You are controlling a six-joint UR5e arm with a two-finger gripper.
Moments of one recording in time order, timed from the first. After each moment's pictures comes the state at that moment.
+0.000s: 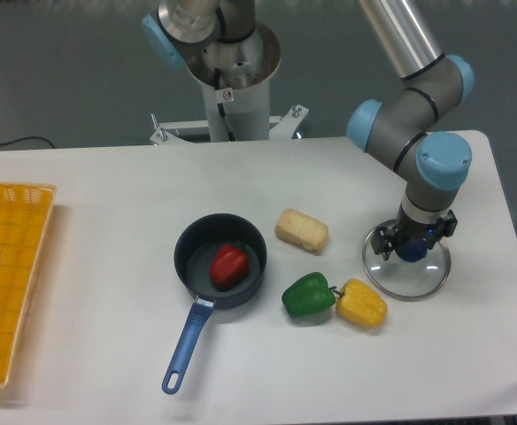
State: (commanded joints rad) arm 2.83 -2.10 -1.68 -0.87 1.56 0.53
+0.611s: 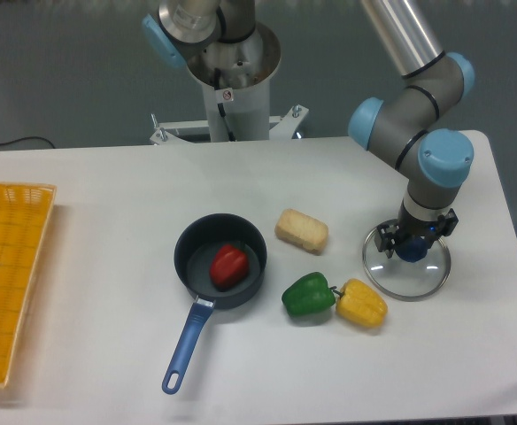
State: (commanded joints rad) arm 2.83 -2.09 -1.69 -0.87 1.56 0.54
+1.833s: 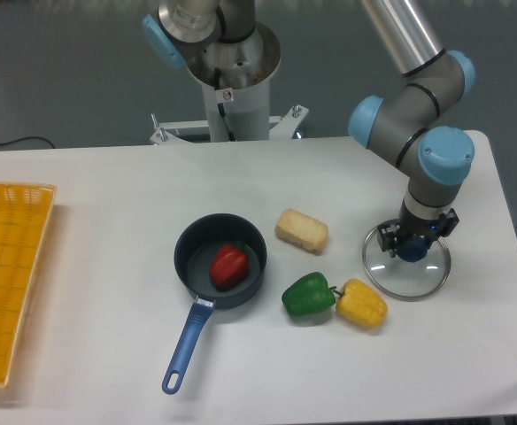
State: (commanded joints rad) arm 2.83 -2.08 -1.68 -0.87 1.56 0.53
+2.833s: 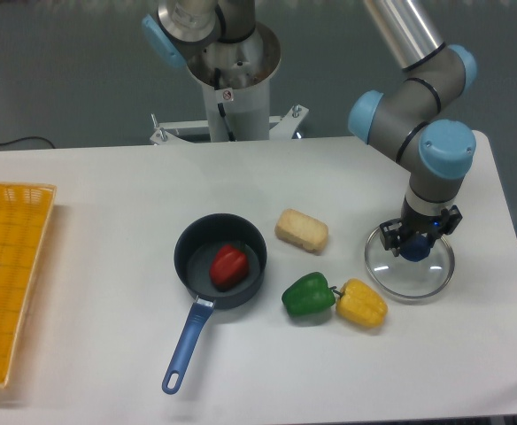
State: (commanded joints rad) arm 2.82 -2.04 -1.67 -0.88 1.56 0.52
